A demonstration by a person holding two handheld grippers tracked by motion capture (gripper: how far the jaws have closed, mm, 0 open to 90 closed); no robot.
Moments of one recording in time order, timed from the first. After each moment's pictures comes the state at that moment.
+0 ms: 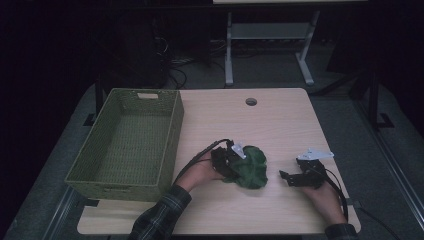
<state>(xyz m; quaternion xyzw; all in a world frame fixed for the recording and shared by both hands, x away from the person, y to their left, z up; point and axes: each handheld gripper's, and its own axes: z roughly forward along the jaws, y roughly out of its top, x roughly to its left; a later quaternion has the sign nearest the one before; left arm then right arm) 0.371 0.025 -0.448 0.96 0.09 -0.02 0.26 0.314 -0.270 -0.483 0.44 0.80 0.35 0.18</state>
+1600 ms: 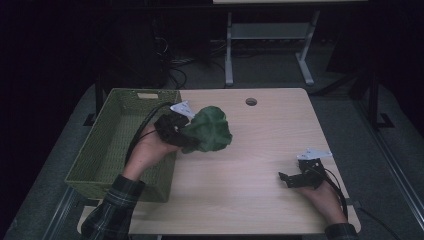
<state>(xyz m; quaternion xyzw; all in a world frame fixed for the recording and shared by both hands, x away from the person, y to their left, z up) 0.363 0.152 -0.300 0.92 0.22 0.07 0.32 0.316 -0.268 -0.484 0.45 0.81 0.34 0.17</state>
